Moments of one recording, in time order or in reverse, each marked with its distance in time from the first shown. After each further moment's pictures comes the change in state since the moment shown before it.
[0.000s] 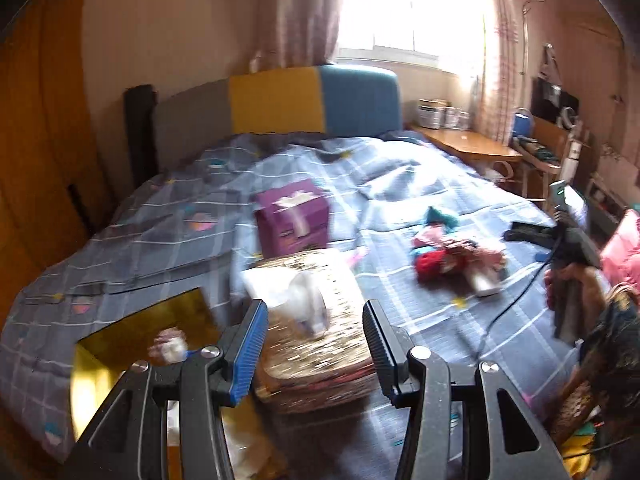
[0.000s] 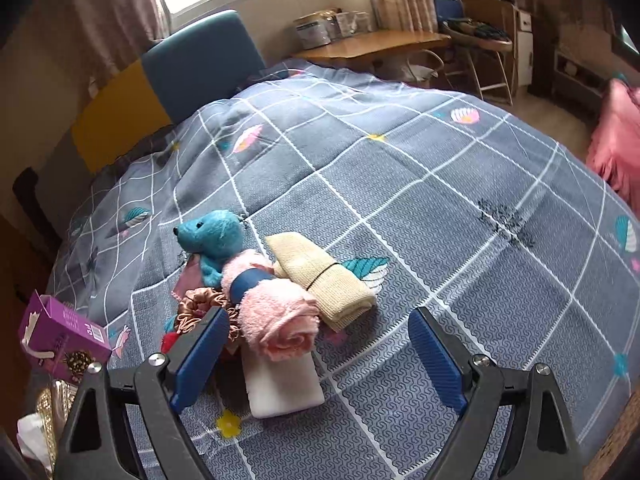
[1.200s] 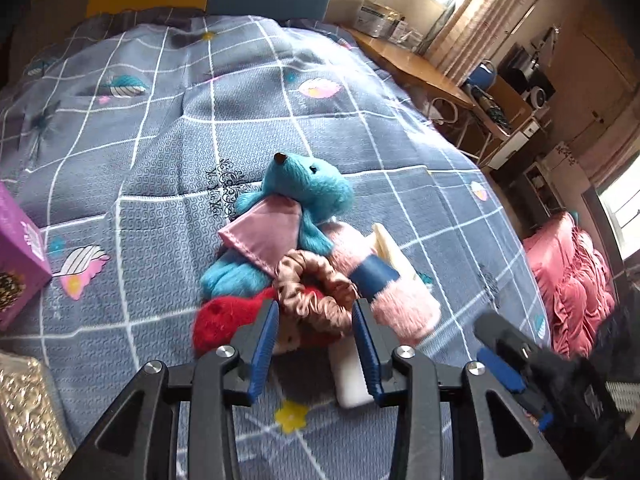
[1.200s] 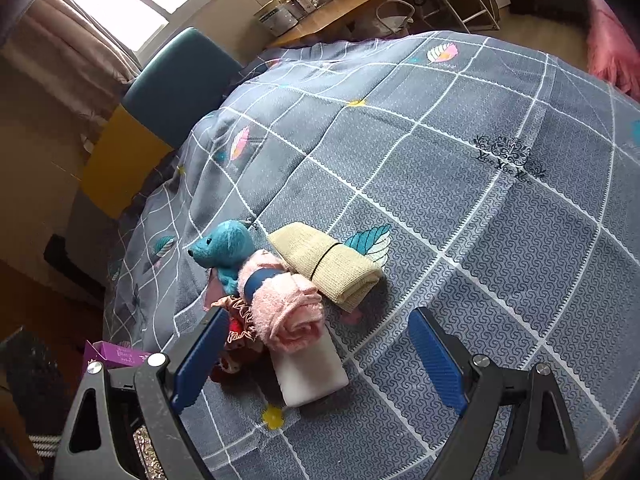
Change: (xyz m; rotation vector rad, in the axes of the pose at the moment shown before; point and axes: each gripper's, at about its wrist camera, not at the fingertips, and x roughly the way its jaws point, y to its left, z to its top) left arm 0.278 -0.181 0.080 -0.123 0.426 -0.340; right arm 0.000 -0.035 0.002 0.236 0.085 0.183
